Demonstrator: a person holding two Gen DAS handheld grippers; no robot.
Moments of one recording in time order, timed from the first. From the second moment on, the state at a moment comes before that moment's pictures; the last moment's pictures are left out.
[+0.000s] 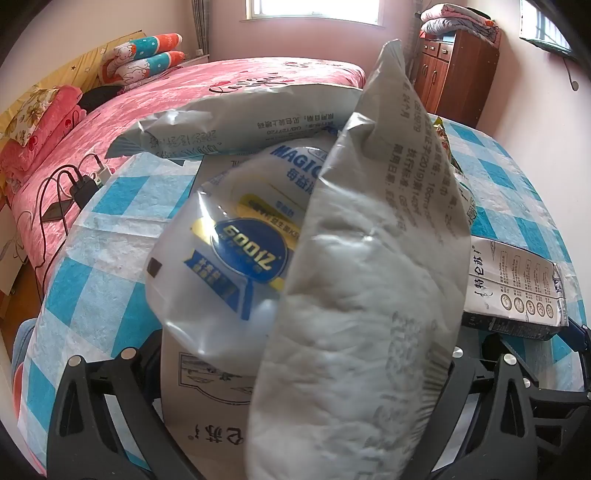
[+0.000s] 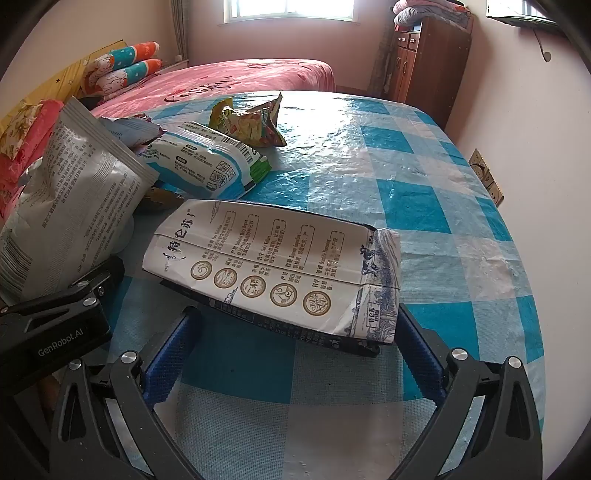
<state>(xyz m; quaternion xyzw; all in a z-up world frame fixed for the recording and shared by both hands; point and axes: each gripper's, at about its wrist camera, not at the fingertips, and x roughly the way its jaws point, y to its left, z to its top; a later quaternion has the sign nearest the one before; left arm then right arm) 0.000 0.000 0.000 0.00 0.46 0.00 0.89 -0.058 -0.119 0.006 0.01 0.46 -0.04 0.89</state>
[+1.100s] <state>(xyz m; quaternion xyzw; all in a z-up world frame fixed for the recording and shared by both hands) -0.090 0.026 0.025 0.02 0.42 -0.03 0.90 -0.132 -0.123 0.016 0.04 0.45 0.01 0.89</state>
